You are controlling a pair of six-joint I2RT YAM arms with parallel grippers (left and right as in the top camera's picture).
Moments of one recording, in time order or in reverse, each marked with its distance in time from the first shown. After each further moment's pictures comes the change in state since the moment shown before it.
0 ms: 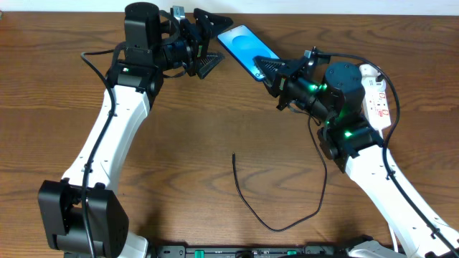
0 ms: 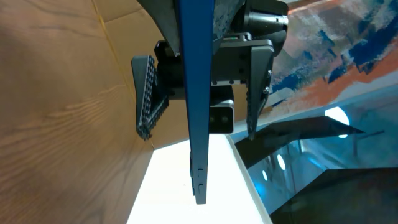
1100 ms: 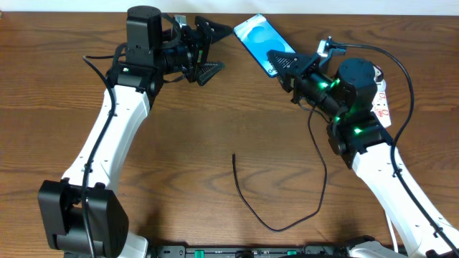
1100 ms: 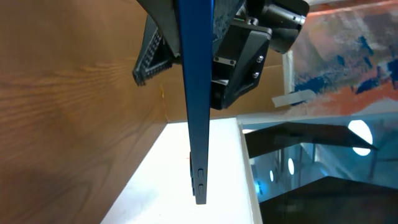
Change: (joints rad) left arm 0.000 0.000 0.000 -0.084 0.015 0.004; right arm -0.080 0.000 0.000 -0.007 -0.011 -0.248
